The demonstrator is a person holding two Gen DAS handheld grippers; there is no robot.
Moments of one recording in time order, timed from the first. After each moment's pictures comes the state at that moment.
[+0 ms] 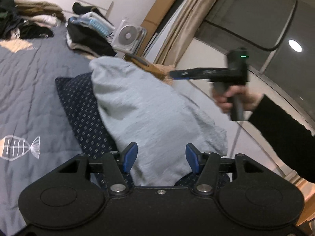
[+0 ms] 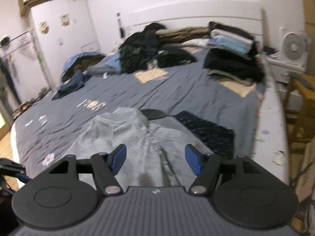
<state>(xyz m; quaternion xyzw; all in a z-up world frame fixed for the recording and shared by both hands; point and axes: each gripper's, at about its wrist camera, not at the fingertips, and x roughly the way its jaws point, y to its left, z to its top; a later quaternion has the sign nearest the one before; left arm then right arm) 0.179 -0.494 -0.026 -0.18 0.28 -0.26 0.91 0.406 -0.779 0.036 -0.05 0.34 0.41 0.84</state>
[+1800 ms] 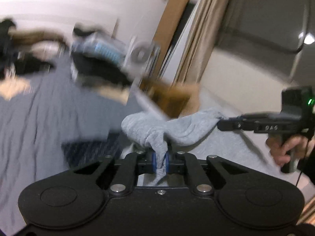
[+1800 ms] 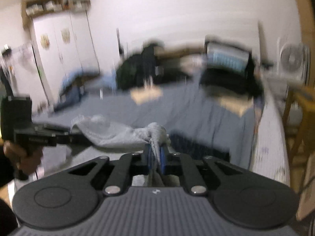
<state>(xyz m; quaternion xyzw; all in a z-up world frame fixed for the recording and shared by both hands) 0.349 -0.471 -0.010 -0.13 0.21 -0.21 0.95 0.410 -0.810 0.038 -0.01 0.23 0.41 0.88</state>
